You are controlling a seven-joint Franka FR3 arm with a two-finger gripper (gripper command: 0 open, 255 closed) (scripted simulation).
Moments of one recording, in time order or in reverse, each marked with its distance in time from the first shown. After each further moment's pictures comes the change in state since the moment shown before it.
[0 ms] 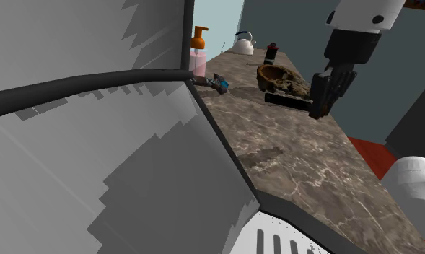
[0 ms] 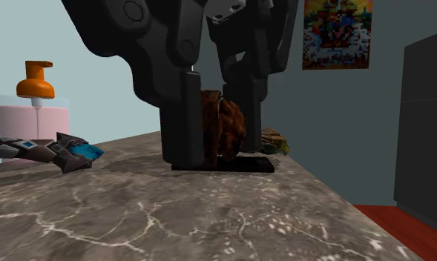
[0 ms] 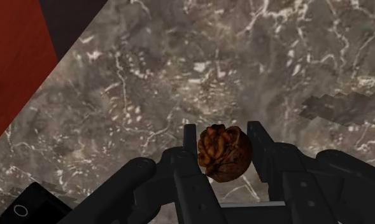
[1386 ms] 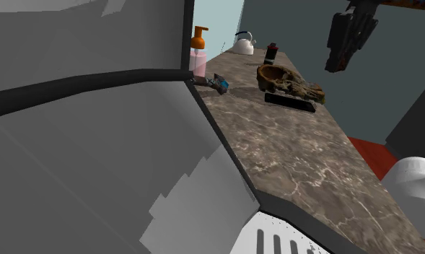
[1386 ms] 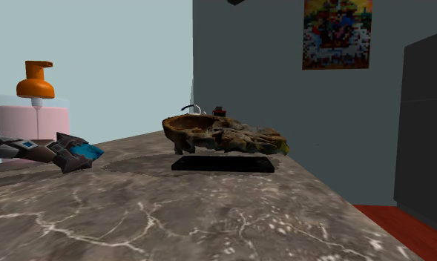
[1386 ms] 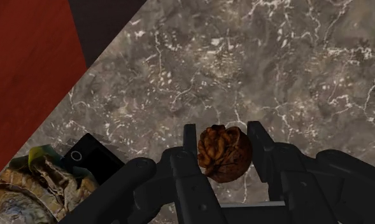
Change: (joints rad) arm -0.032 0.159 -0.058 0.357 -0.065 -0.205 -0.034
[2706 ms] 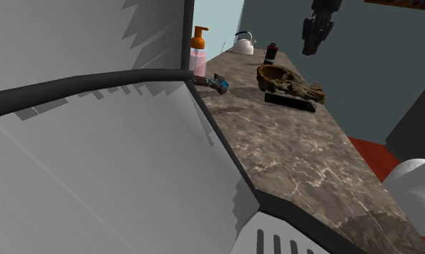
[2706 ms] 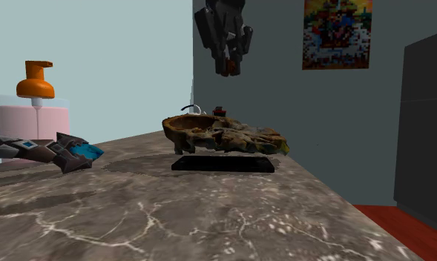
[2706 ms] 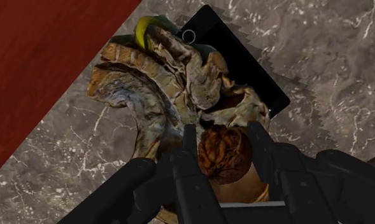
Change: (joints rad) arm -0.095 0.380 -0.324 0.273 -0.192 0.109 -0.424
